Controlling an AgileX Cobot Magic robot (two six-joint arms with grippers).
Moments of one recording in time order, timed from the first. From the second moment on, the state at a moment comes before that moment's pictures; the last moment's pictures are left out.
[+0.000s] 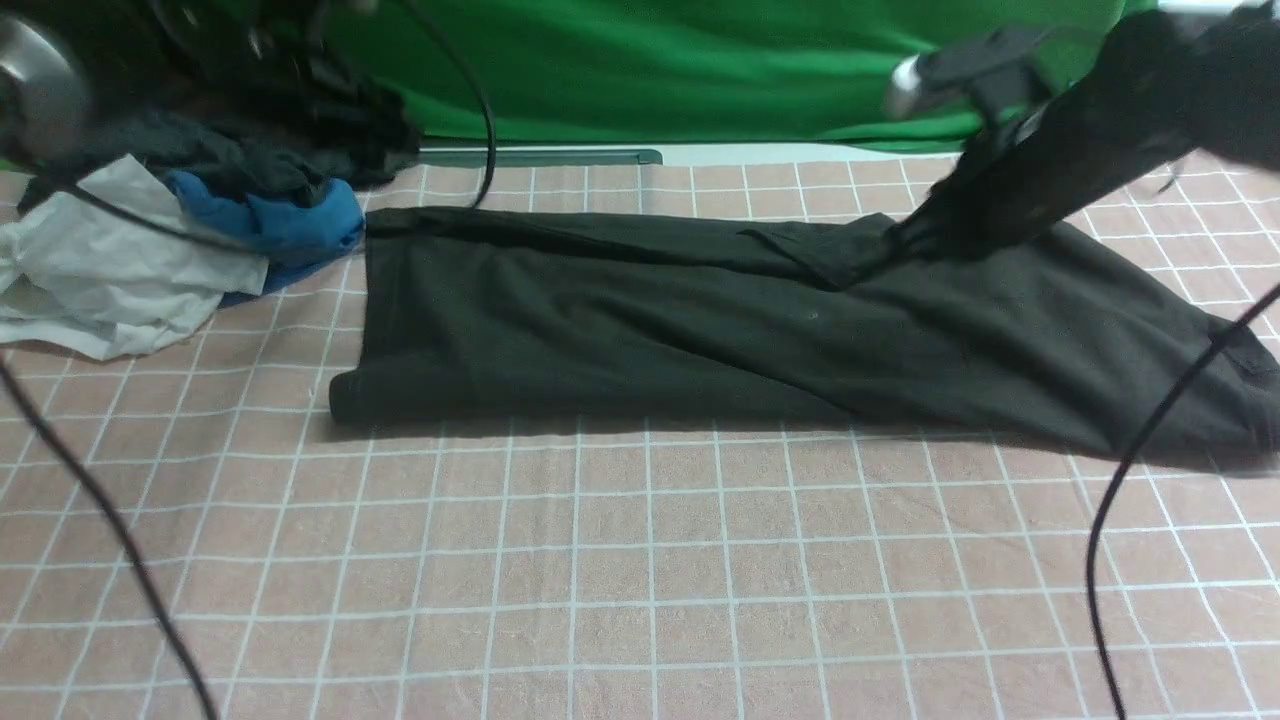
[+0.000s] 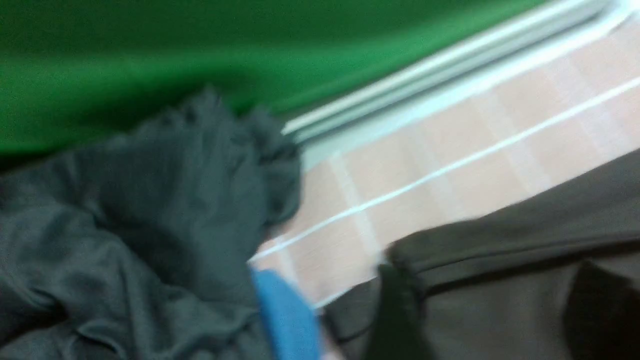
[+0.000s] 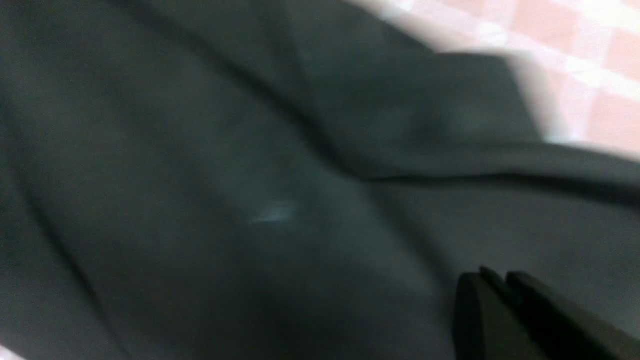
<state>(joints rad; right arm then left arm) 0.22 2.01 -1.51 0.18 0.61 -0.33 0.00 1.99 -1.65 -0.42 0.51 0.71</state>
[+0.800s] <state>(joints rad) 0.19 2.36 -1.83 0.29 0.27 -0.35 -0.38 1.46 -1.02 -0.37 0.49 0.64</state>
